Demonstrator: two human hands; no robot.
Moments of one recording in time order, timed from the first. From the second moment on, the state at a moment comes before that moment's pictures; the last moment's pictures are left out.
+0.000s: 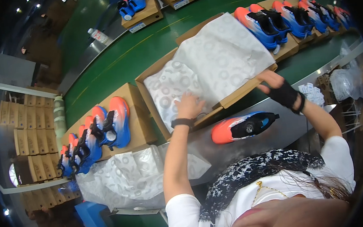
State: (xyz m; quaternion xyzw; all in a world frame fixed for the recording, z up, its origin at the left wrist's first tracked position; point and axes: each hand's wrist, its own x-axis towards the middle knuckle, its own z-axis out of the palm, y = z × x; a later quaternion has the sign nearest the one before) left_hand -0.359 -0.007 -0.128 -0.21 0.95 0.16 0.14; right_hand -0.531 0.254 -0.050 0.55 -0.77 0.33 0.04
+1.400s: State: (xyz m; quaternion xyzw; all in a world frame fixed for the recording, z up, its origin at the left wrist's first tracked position) left_hand -0.287 -0.012 -0.120 -0.48 0.50 0.62 -0.37; right_hand -0.497 0.203 -0.147 0.49 -0.85 0.18 0.04
